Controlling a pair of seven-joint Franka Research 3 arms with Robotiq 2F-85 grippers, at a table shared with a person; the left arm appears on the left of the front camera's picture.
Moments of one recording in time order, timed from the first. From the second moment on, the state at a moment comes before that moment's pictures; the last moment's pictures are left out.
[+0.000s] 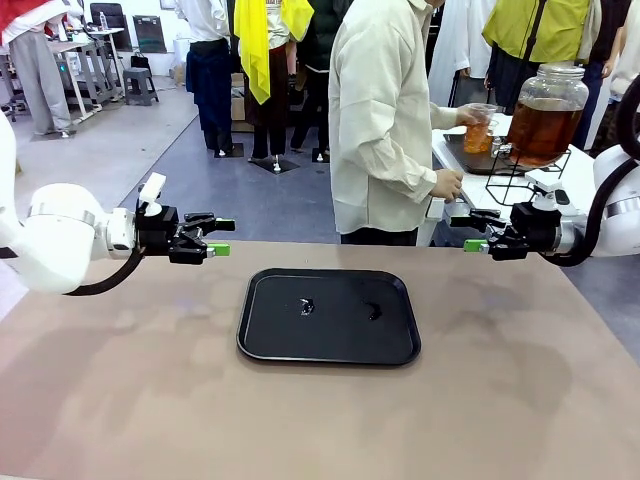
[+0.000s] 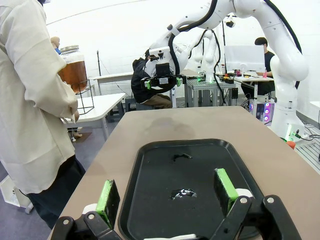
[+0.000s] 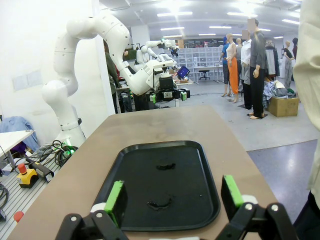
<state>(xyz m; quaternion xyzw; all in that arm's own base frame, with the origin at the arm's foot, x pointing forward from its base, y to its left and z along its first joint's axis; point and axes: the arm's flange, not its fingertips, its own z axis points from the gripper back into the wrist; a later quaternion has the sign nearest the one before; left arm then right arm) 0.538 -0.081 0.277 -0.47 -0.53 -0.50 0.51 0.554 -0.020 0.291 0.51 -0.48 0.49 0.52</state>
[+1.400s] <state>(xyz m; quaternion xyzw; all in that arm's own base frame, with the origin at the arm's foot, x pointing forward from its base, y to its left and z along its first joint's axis) 0.538 -0.081 0.277 -0.47 -0.53 -0.50 0.51 0.554 -0.020 0.291 0.51 -0.48 0.49 0.52</state>
